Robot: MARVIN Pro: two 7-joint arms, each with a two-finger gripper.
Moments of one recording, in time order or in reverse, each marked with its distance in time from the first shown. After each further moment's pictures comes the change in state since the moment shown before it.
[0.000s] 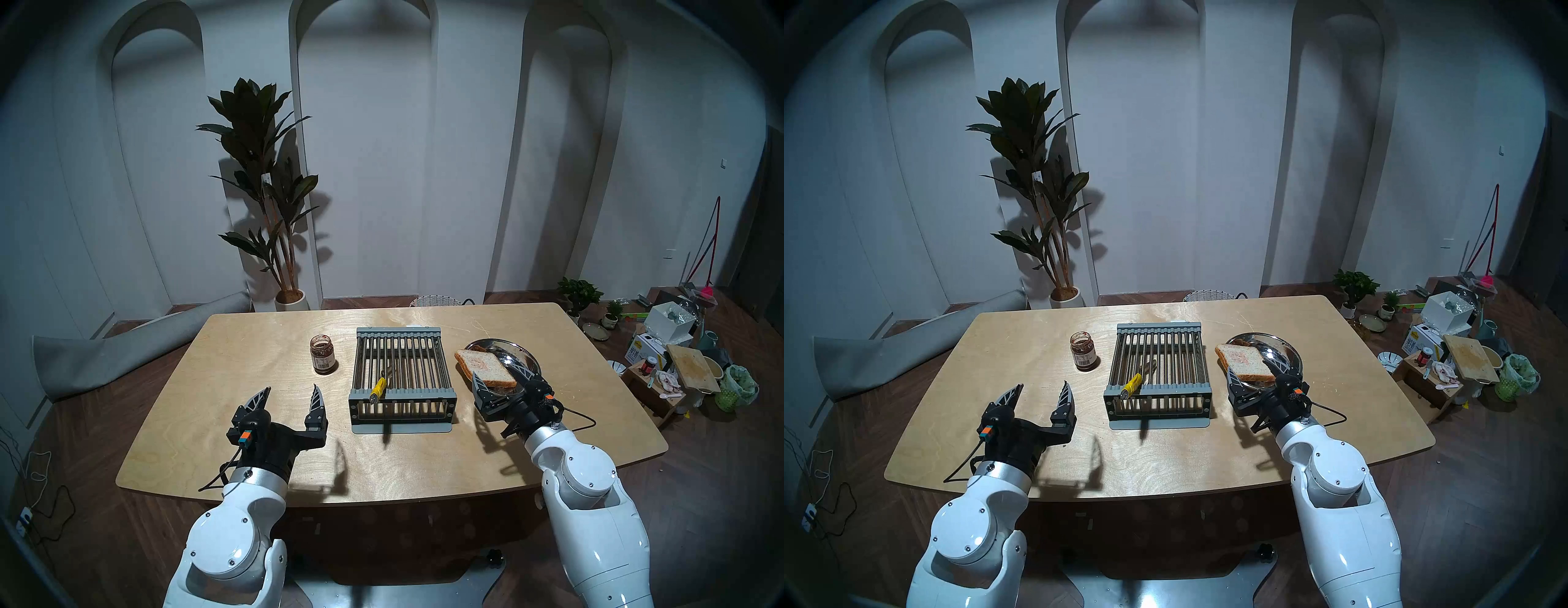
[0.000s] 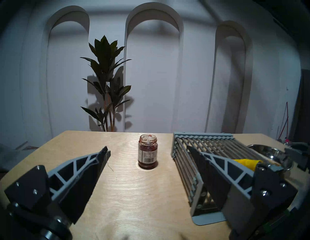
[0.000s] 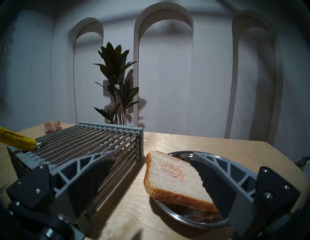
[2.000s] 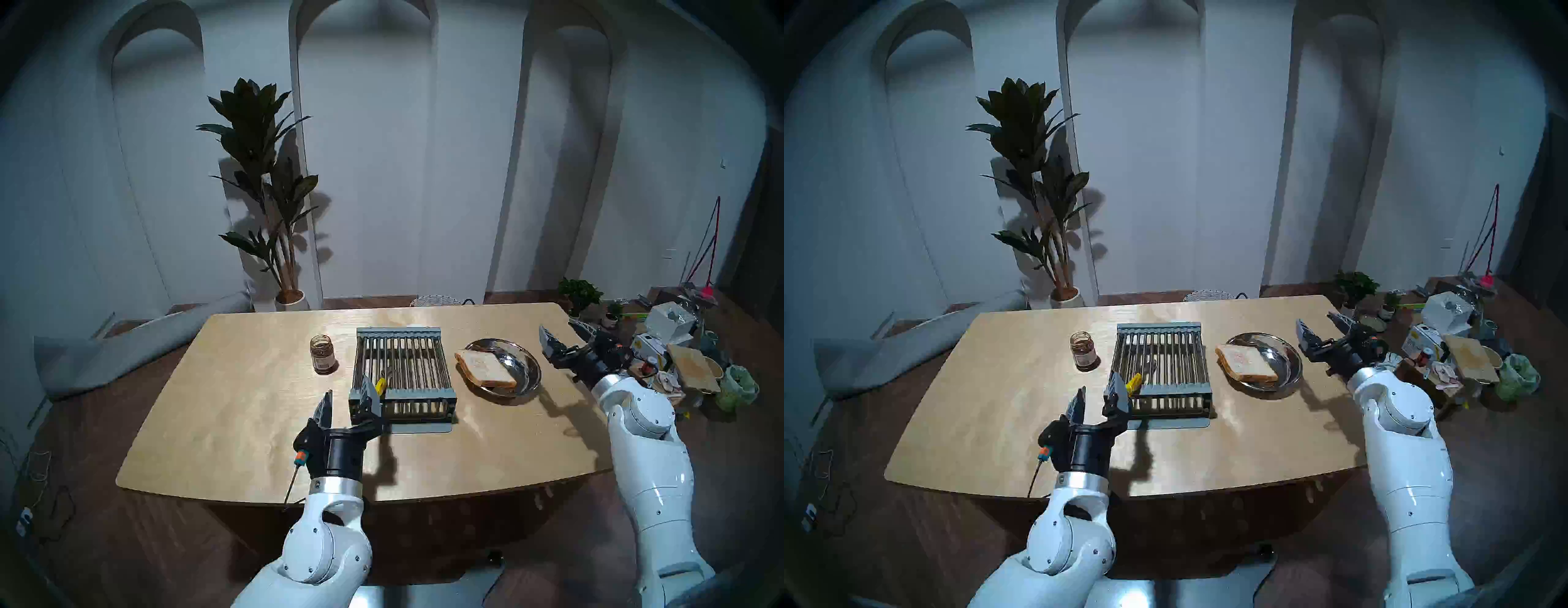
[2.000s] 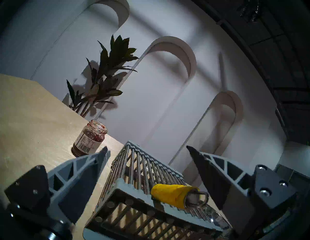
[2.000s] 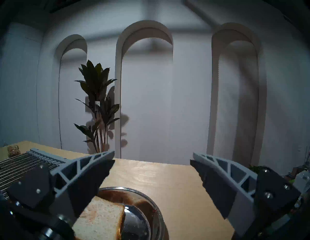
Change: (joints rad) left arm -0.341 0.161 0.450 0.432 -0.474 -0.583 0.238; right arm 0.297 0.168 0.193 0.300 0.170 -0.022 0.198
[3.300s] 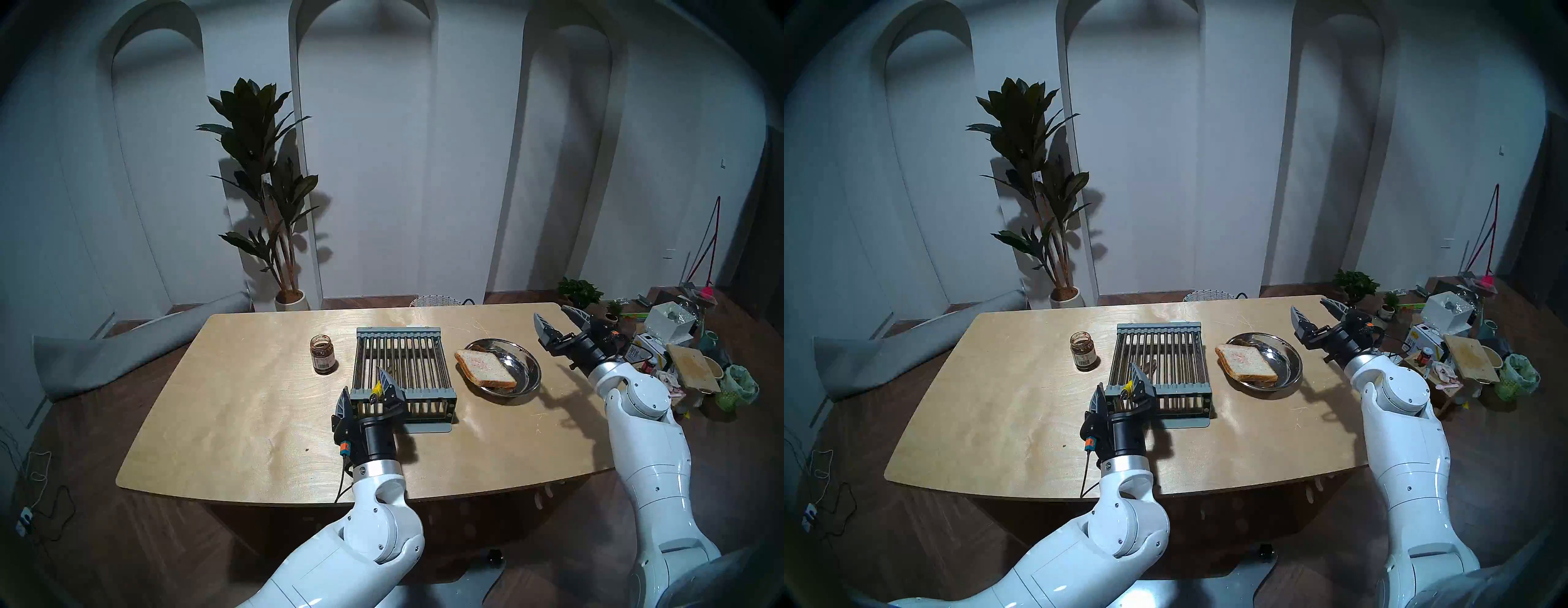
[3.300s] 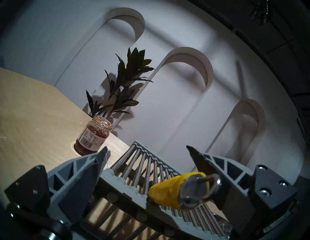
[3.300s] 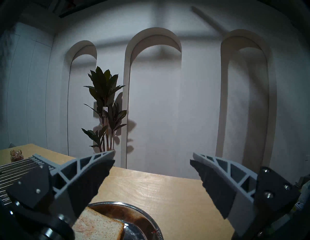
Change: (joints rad) left arm -0.324 -0.011 0.336 0.266 0.140 -0.234 0.553; right arm 0.104 0.027 -0.019 0.117 0.015 -0.060 0.076
